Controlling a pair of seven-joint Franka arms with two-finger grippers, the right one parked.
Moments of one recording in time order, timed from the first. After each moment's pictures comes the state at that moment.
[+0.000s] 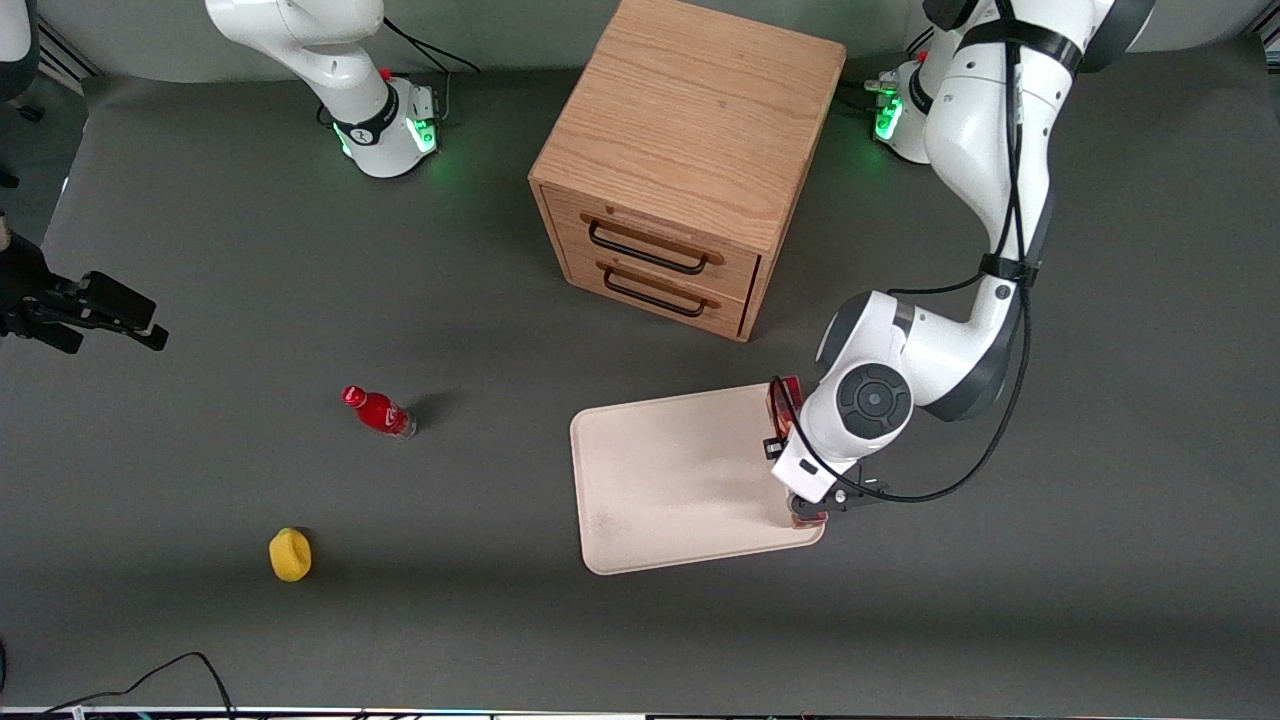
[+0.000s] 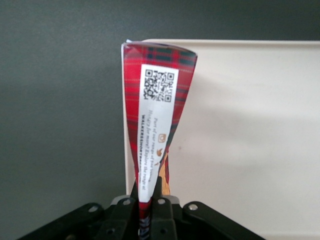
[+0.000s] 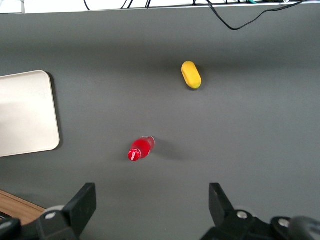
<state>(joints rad) -0.38 0.72 -0.07 -1.41 0.00 2.10 -0.61</state>
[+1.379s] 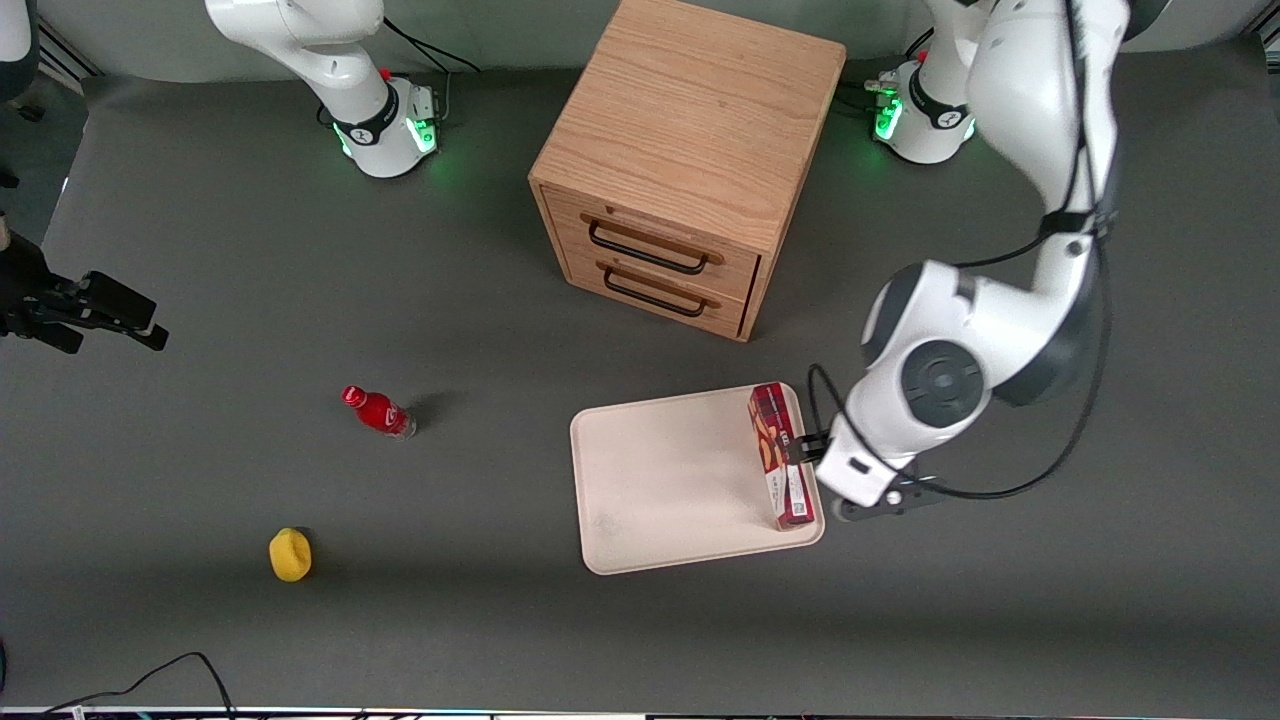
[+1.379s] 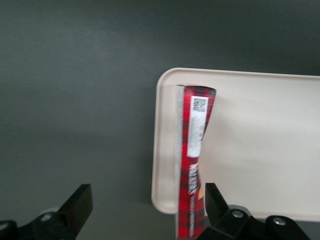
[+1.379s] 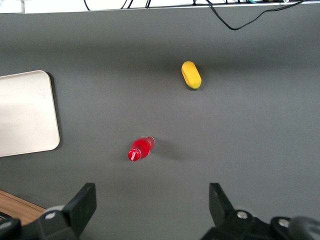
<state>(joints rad) -0.33 0.57 -0.05 -1.33 0.00 1.85 -0.58</state>
